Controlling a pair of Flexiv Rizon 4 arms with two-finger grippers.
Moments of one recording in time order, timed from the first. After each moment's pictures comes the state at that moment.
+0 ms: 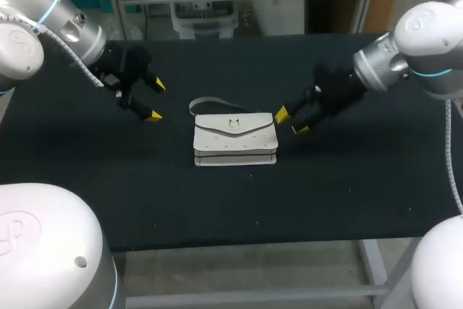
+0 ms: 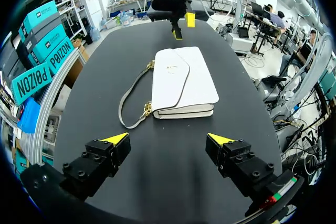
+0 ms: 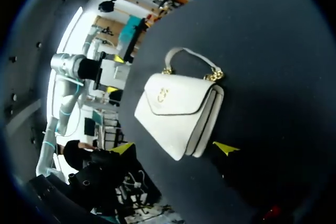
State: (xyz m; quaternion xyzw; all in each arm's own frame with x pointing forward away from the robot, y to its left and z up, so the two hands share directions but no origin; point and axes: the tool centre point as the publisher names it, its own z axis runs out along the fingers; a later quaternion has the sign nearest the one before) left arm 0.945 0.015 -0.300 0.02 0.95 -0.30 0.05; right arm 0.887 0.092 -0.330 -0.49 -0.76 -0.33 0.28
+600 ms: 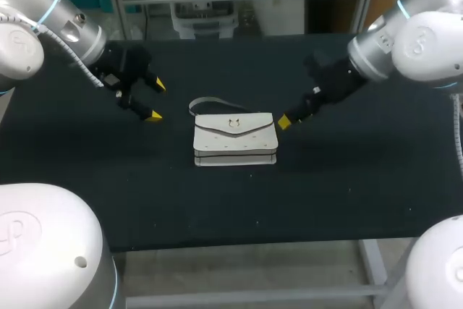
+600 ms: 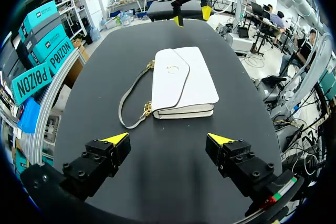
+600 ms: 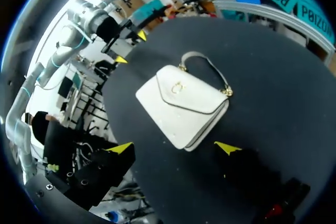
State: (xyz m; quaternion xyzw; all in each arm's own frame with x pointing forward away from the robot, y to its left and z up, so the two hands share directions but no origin) left arm 0.945 0.015 -0.300 0.02 0.95 -0.30 0.05; right arm 0.869 0.086 -0.302 -0.38 -0.87 -0.30 0.13
